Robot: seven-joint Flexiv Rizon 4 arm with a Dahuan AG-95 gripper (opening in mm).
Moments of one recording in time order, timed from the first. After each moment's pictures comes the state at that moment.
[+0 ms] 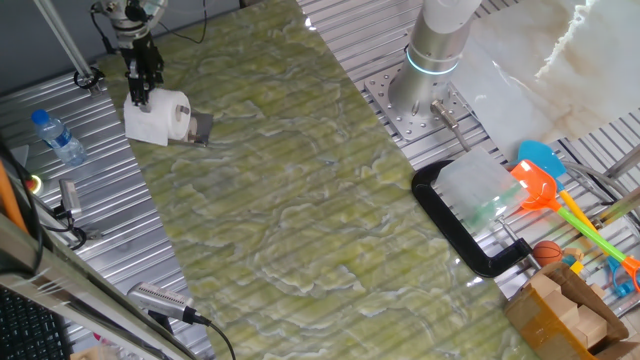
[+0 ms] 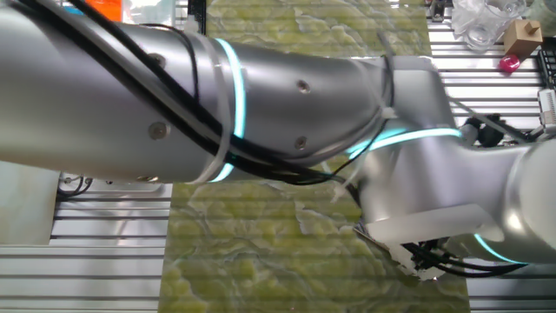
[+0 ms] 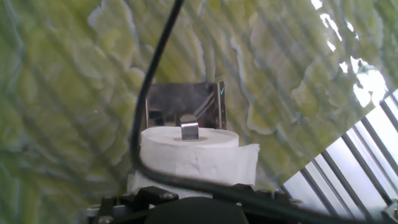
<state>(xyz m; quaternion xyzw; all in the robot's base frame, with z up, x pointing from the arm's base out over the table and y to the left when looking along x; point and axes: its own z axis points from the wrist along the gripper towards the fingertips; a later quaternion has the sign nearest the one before) 0.633 -0.218 0.114 -0.95 0.30 -0.02 0.07</state>
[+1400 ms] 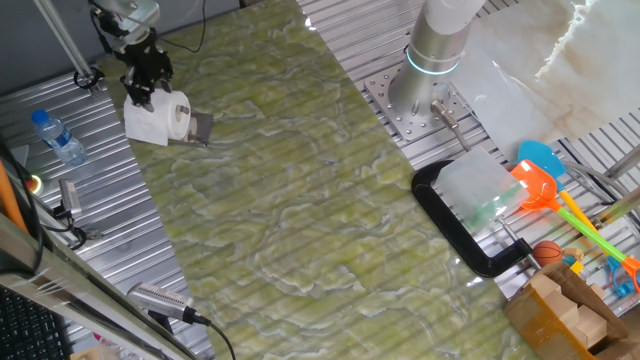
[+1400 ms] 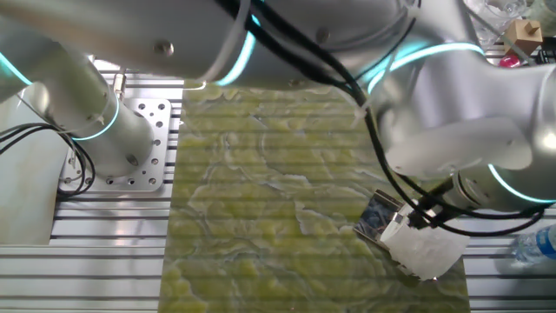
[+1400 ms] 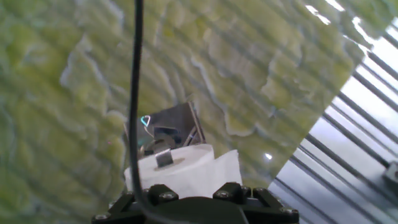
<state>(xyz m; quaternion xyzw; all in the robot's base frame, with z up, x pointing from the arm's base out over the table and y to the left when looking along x) 0.620 -0.179 0.145 -0.87 0.49 0.00 0.04</state>
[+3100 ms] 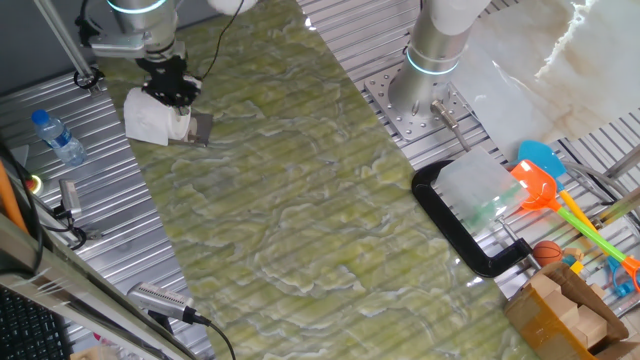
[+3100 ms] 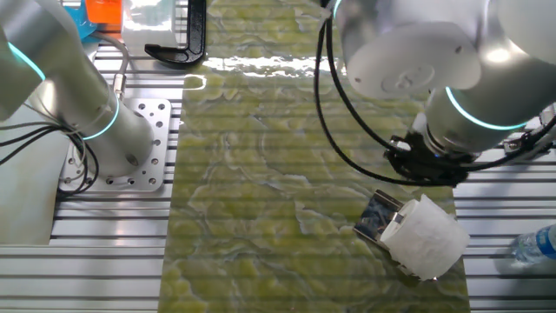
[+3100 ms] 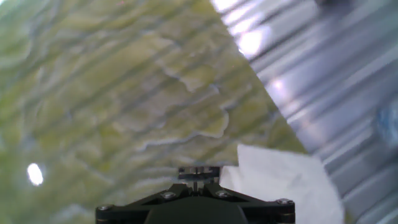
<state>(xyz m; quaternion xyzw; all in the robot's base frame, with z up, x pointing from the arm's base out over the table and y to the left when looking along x) 0.586 -0.124 0.144 -0.45 0.89 0.00 0.01</state>
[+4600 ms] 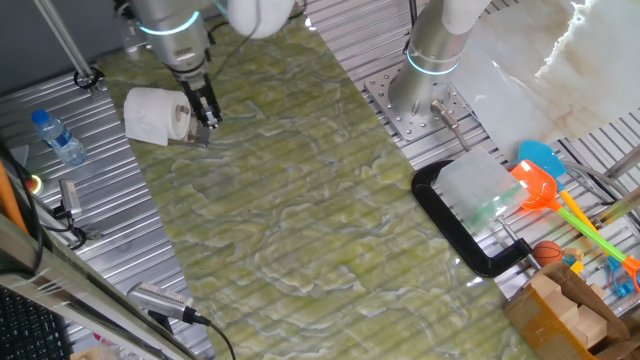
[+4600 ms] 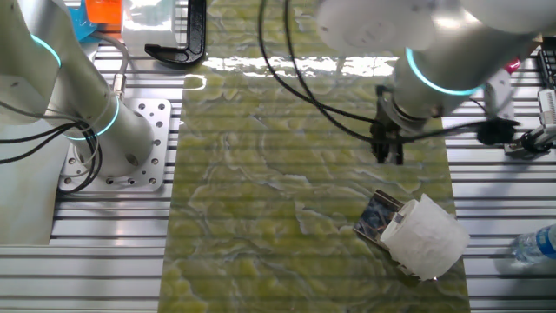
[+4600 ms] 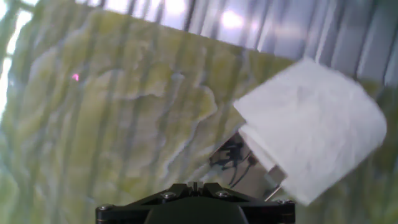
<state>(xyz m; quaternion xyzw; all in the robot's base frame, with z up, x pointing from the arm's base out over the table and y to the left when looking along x) 0.539 -0.063 0.132 0.04 1.00 0.03 -0.02</state>
